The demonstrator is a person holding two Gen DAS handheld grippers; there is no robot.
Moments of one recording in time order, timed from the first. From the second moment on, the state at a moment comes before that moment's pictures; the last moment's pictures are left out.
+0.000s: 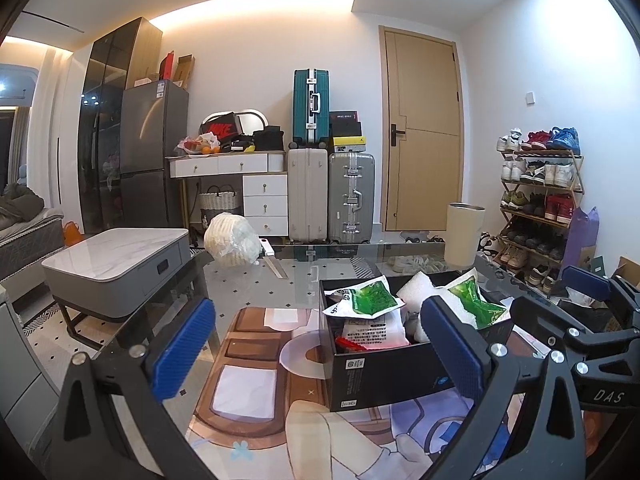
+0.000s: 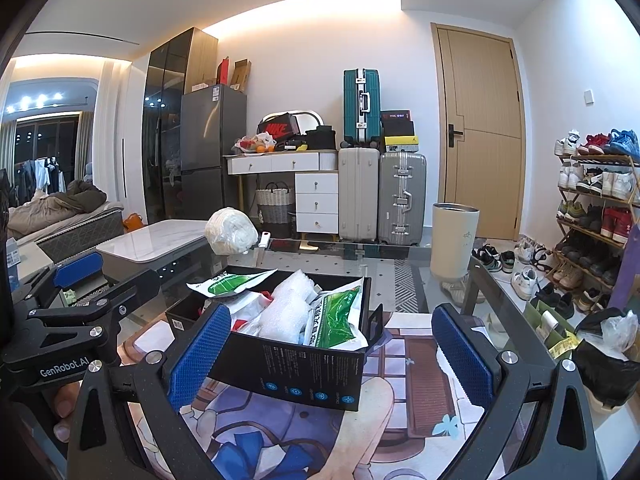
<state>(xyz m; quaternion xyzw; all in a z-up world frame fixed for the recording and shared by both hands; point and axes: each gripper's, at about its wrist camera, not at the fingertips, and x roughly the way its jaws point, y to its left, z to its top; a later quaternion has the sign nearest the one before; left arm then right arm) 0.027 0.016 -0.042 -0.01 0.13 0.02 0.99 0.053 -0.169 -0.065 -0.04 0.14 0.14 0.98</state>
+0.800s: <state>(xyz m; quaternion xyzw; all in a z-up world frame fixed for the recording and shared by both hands) 0.026 0.017 -0.043 -0.01 0.13 0.02 0.99 0.053 -0.169 -0.065 -0.04 0.14 0.14 0.98</state>
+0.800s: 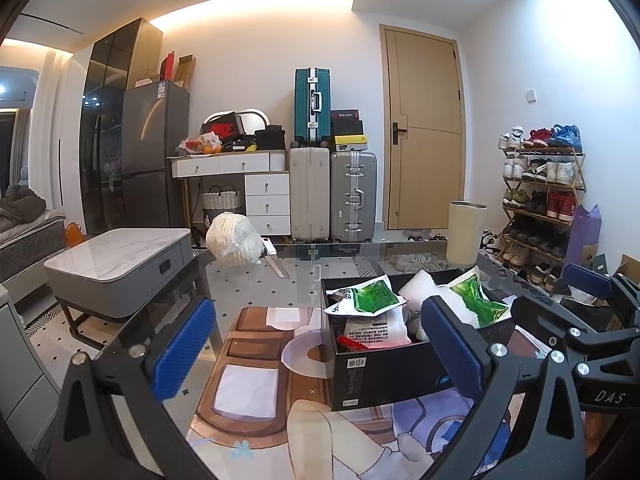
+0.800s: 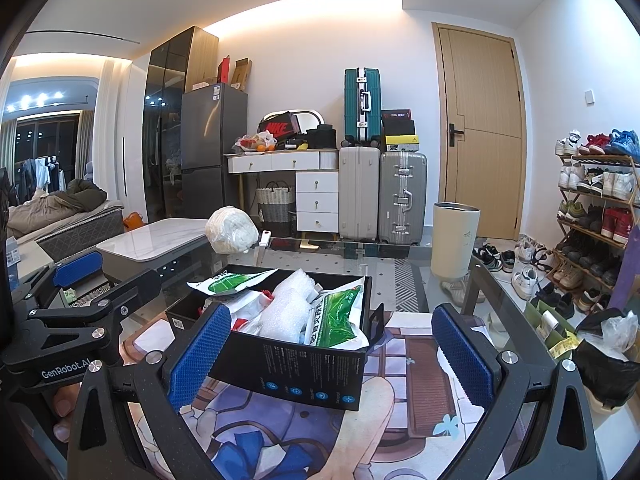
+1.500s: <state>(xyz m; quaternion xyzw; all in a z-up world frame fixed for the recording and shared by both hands) 0.029 0.014 -0.044 -0.01 0.14 0.04 0.99 0.053 -0.168 -0.065 -0.04 0.14 0.14 0.98</state>
